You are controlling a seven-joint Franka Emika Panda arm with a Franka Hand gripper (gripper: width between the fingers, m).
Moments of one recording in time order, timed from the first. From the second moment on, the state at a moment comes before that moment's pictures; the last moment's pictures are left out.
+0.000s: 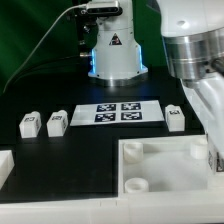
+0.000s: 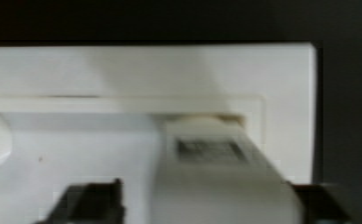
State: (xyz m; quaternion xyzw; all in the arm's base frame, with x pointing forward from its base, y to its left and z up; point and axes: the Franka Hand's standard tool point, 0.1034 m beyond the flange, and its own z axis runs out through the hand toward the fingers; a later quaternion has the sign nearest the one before) arm 0.623 0.124 0.066 -0.73 0.68 0.05 0.07
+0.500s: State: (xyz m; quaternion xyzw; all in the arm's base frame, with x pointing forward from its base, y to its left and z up) arm 0.621 0.125 0.065 -0.89 0.44 0.03 0.07
